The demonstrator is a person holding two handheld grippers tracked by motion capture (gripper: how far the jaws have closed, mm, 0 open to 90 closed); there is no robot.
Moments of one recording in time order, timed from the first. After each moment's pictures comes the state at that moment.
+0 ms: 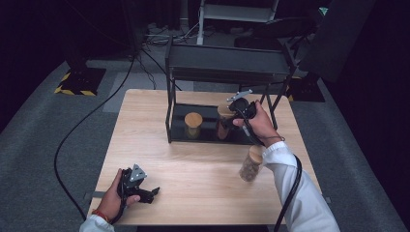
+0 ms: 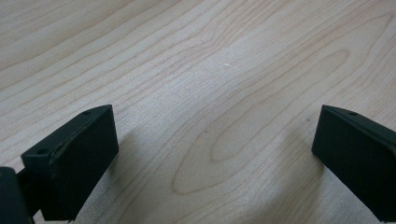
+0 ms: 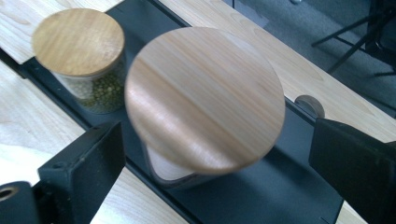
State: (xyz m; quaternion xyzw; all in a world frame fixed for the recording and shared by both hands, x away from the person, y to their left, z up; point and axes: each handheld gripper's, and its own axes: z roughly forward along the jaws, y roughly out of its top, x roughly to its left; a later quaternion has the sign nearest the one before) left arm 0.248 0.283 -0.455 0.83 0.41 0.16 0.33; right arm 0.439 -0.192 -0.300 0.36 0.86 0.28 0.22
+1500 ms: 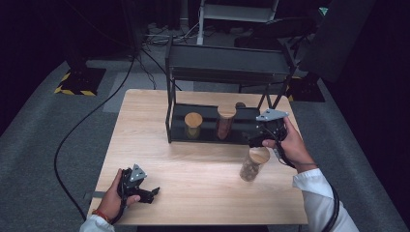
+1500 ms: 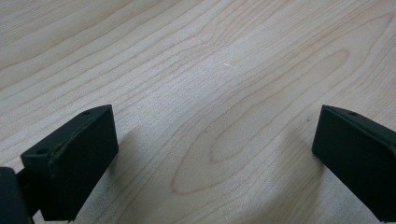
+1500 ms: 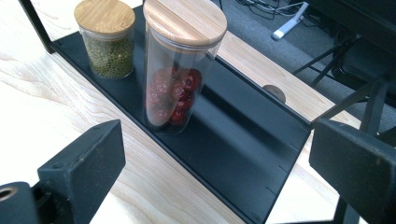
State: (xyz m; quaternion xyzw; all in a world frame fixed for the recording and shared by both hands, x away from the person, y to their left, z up) left arm 0.247 0.283 -0.455 0.83 0.41 0.16 0.33; right arm 0.345 -0.280 -0.305 0.33 0.84 0.34 0.27
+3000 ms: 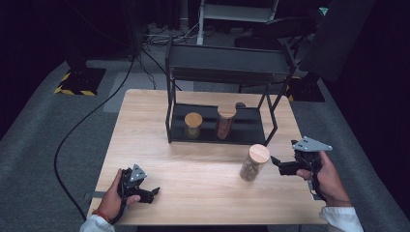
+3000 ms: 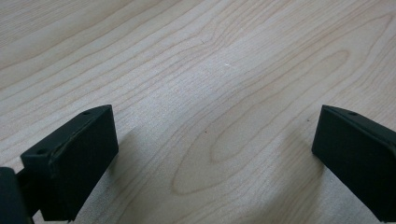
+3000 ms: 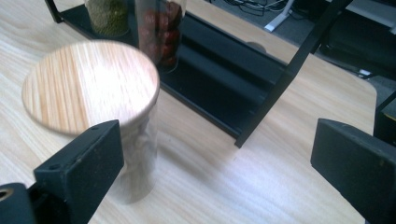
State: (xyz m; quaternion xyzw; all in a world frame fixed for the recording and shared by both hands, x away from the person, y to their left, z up) left arm 0.247 0.283 -0.455 0.83 0.41 0.16 0.33; right arm 0.265 -0.372 -0.339 0.36 0.81 0.37 0.27
